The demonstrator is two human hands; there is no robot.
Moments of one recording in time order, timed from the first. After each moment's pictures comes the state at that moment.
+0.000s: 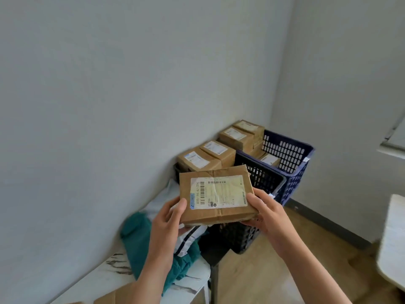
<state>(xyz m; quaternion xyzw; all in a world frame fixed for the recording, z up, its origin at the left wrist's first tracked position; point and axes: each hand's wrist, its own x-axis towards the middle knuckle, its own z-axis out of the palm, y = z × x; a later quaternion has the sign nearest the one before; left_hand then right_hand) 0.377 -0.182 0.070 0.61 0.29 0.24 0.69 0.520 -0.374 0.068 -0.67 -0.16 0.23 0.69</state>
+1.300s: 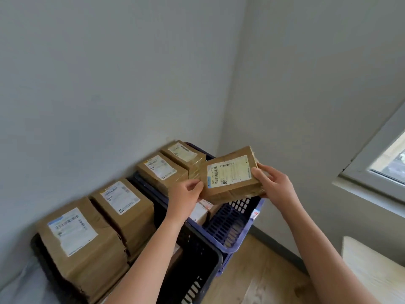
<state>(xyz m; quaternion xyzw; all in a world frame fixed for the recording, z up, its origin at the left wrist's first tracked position) 0.943 -0.228 0.031 0.72 0.22 0.13 0.64 1.036 -0.452 0.084 -0.85 -0.07 0.06 0.52</state>
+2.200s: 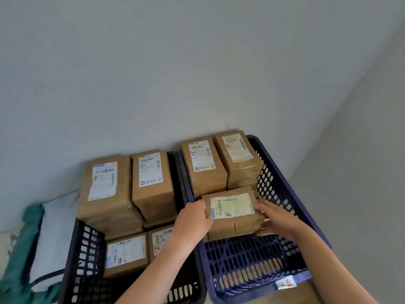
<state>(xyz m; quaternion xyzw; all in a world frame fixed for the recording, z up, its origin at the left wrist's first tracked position) 1.009 -0.238 -0.056 0.83 0.48 -0.01 0.27 1.244 -0.357 -0.074 -0.71 -0.18 0.58 0.36</state>
